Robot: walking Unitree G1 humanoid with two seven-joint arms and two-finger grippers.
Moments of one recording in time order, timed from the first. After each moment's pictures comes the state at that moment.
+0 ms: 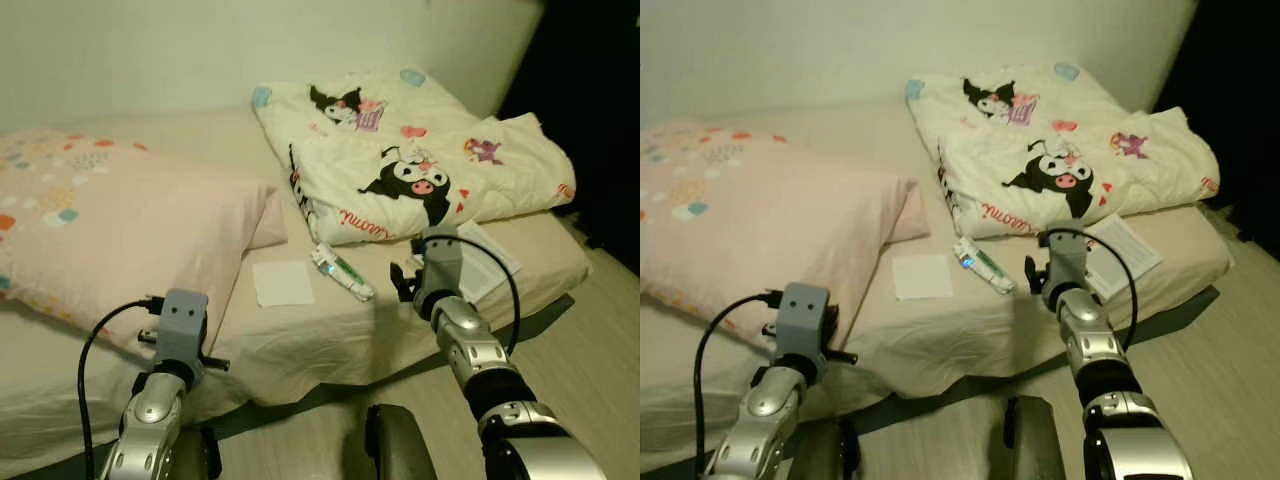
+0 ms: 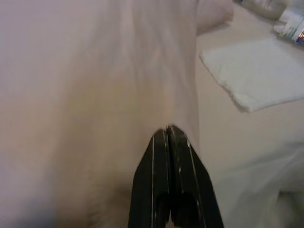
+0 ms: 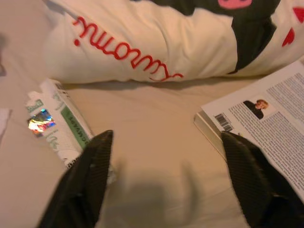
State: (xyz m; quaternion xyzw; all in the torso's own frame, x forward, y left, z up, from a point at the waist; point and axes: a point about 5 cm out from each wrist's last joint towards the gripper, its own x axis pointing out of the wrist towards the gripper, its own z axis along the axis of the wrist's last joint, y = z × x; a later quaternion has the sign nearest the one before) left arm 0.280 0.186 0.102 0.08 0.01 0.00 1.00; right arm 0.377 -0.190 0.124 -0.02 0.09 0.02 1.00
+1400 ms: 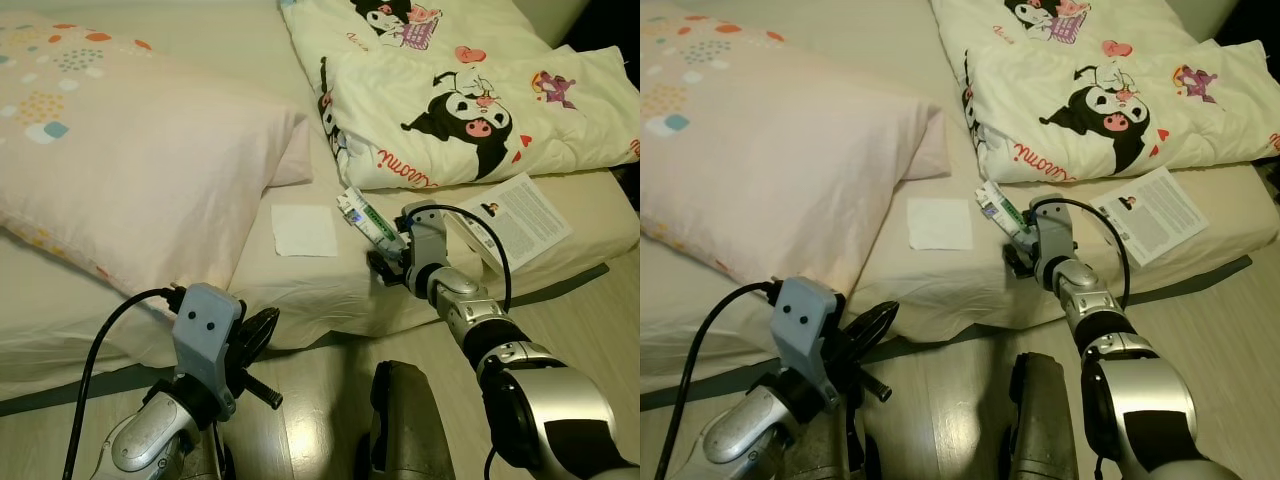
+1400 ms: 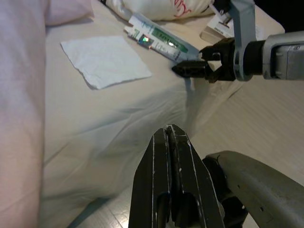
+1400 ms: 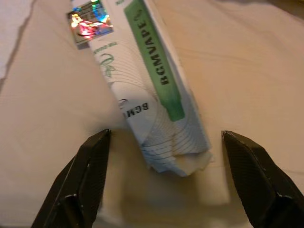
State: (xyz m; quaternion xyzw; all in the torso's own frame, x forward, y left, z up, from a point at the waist) left arm 0.209 0.124 0.175 0.01 -0.04 -0.25 0.97; right arm 0.396 -0.176 0.144 -0.07 0.13 0.11 0.98
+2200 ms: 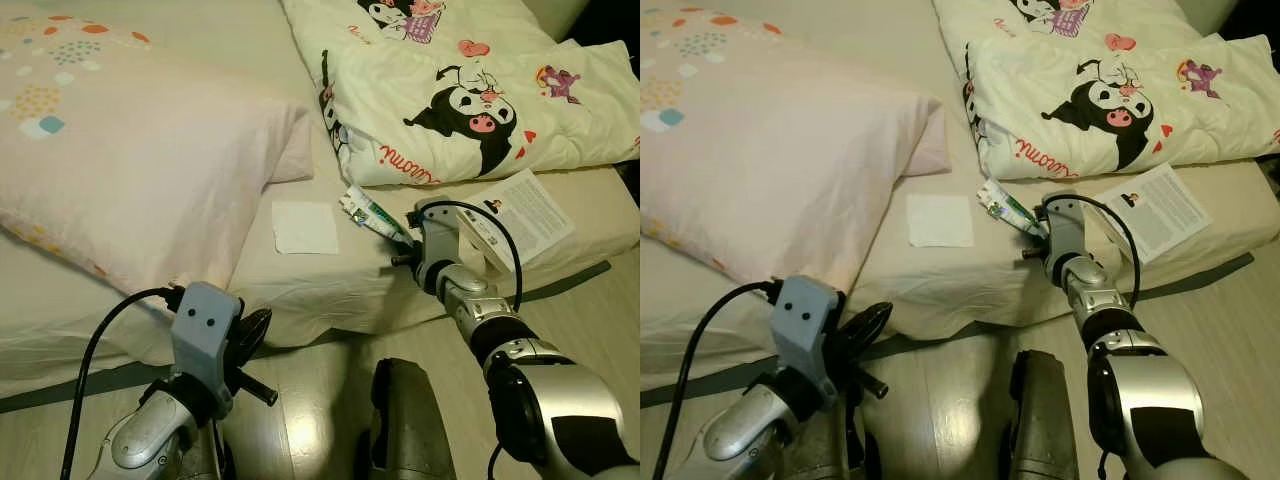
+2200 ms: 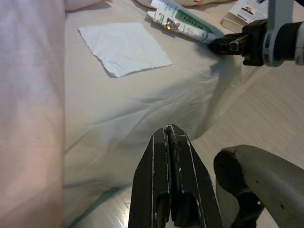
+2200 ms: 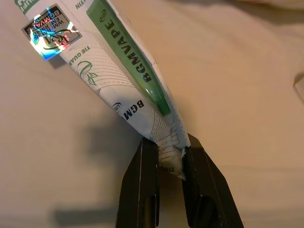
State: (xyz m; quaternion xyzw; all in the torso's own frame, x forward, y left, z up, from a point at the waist) left arm 0.215 0.131 0.175 0.02 -0.03 -0.21 0.98; right arm 0.399 -0.188 0.152 -0.06 0.11 0.08 0.99
